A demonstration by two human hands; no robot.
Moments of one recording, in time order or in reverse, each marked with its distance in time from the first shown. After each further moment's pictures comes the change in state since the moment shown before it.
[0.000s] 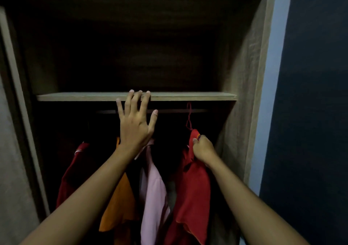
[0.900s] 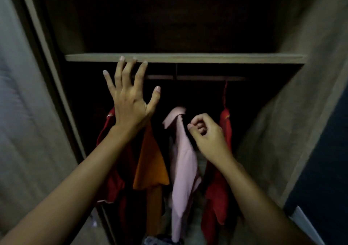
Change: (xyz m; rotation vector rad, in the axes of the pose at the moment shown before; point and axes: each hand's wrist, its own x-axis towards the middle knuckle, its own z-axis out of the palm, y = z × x) left_hand -0.033 -0.065 -0.045 0.108 0.070 -0.025; right_hand -0.075 -0.018 0.065 0.423 -0.088 -0.484
